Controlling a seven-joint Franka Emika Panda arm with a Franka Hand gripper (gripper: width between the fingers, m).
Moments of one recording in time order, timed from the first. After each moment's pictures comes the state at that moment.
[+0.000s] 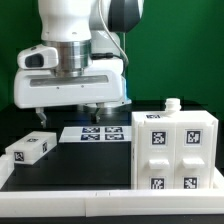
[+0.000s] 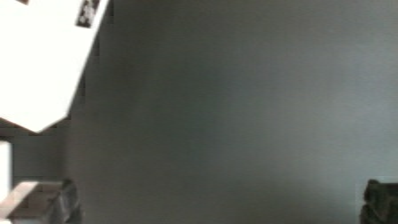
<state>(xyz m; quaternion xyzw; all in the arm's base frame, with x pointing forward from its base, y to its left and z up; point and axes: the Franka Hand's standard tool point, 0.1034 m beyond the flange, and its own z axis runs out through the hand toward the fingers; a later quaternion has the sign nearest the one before) 0.464 -0.098 0.076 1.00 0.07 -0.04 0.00</state>
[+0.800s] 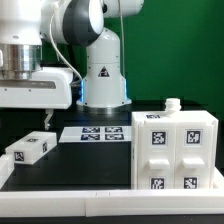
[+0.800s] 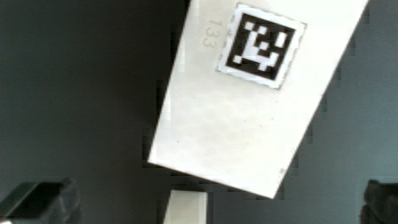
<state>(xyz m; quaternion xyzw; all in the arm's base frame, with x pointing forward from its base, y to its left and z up) 0.440 -0.192 0.064 1.00 0.00 0.02 0.03</state>
